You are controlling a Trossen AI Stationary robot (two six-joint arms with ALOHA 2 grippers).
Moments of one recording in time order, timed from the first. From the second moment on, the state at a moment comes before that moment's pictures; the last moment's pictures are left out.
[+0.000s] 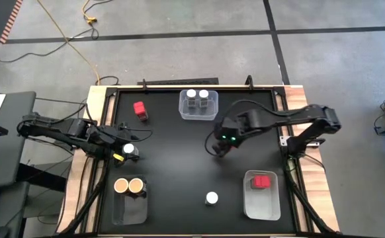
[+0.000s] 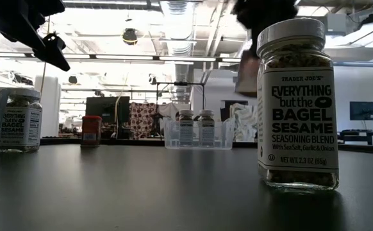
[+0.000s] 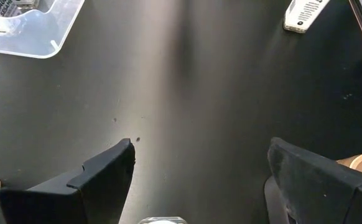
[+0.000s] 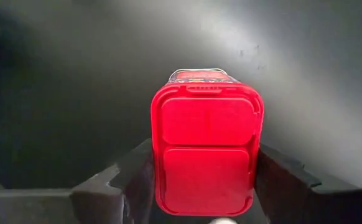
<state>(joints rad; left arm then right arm) -0.20 0.58 0.66 -0.78 -0.17 -0.23 0.06 1.57 1.45 -1.13 0.06 0.95</state>
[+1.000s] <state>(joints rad) -0.20 0.58 0.66 -0.78 -0.17 -0.23 0.95 1.45 1.47 -1.42 0.08 1.41</state>
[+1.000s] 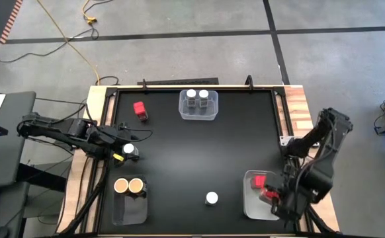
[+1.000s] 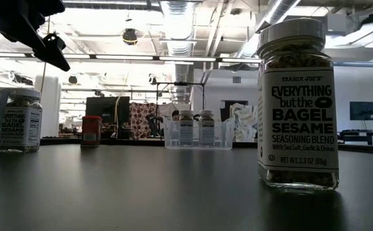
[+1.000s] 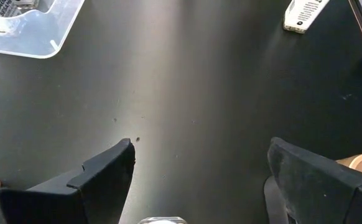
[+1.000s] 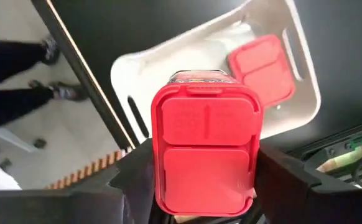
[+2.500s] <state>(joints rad) -0.20 0.58 0.66 -0.78 -0.20 -0.24 0.92 1.51 1.12 -1.07 0.04 0.95</state>
